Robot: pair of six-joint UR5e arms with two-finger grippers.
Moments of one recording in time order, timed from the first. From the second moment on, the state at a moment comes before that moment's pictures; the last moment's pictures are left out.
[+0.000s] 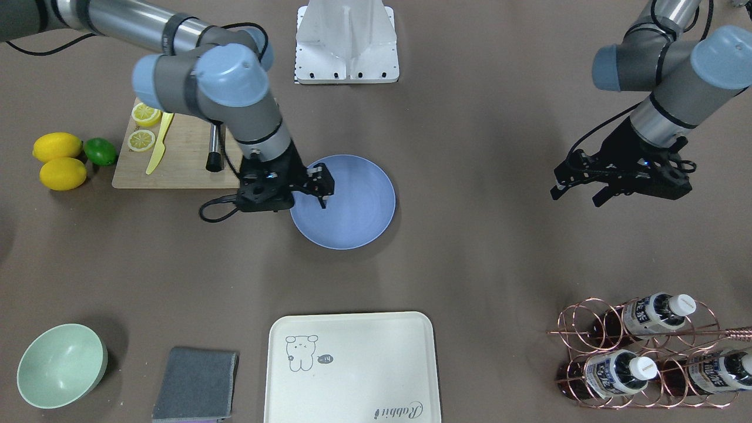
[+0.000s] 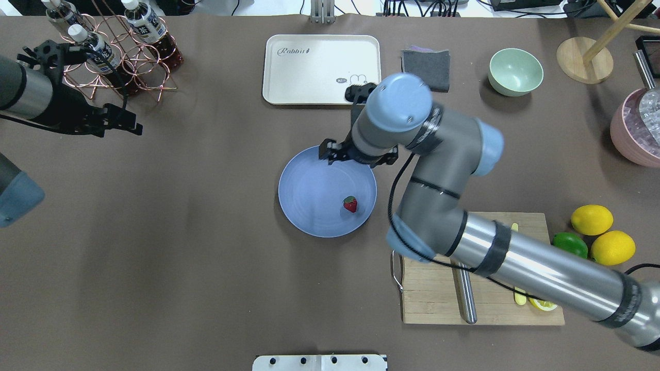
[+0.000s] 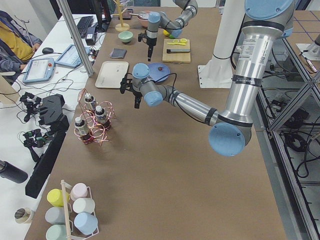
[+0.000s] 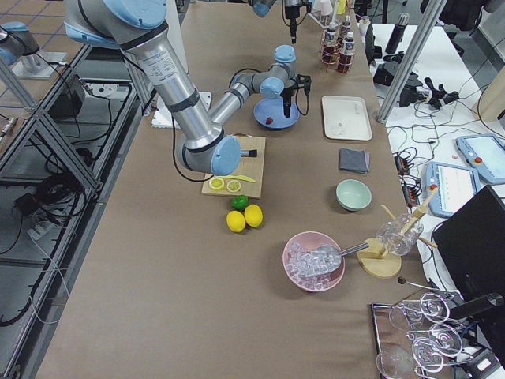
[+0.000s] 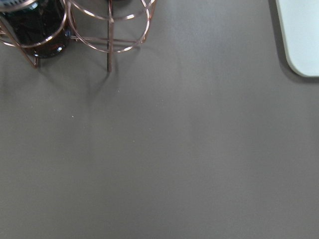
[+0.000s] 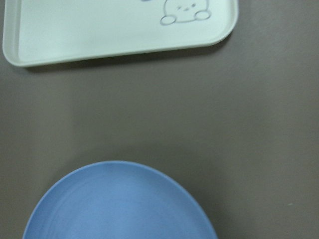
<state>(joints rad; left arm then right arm) -1.04 -1.77 -1.75 -2.10 -2.26 -0.94 0.73 -0.94 1.63 -1.37 2.02 1.18</state>
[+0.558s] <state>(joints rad) -1.26 -1.58 -1.80 -2.10 -2.38 -0.65 1.21 -1.30 1.72 -1.41 2.31 0.52</state>
